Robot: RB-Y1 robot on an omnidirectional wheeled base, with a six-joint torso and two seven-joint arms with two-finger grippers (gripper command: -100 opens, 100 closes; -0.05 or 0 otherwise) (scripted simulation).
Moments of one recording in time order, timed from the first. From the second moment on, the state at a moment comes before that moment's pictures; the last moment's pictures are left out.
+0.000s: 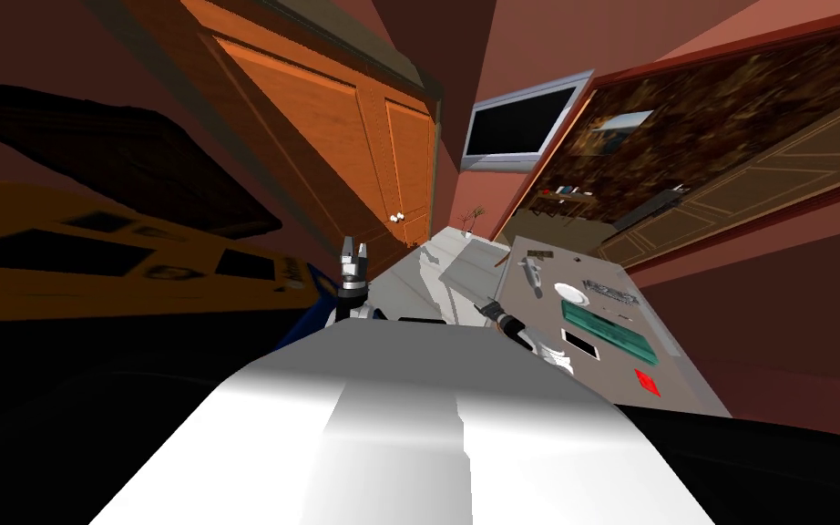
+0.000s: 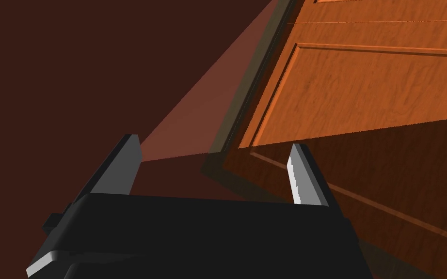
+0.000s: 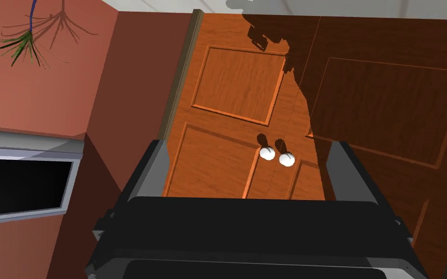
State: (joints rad) left arm 0.51 0.04 -0.07 -2.21 -0.10 -0.56 -0.06; right arm 0.30 -0.60 0.03 -1.17 0.98 -0.50 0.55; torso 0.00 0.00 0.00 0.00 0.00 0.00
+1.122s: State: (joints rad) left arm 0.51 0.04 -0.07 -2.21 -0.10 -0.56 -0.06; right arm 0.28 -0.72 0.15 -0.85 1.20 -0.54 0.65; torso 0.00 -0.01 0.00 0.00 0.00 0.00
